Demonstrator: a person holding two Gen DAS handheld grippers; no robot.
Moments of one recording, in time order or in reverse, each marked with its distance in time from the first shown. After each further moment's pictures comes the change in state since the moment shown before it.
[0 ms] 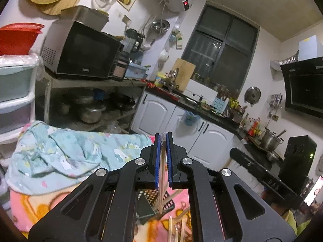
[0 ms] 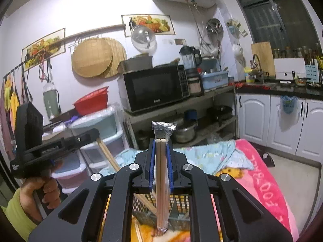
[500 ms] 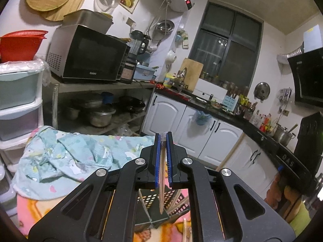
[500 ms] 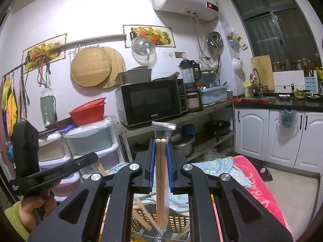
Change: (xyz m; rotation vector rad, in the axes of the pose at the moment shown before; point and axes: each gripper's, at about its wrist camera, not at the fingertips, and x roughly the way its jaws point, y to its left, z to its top) left arm 0.014 0.004 -0.011 0.054 -0.004 0.081; right arm 0.018 -0.005 0.013 -0.036 -0.089 -0.020
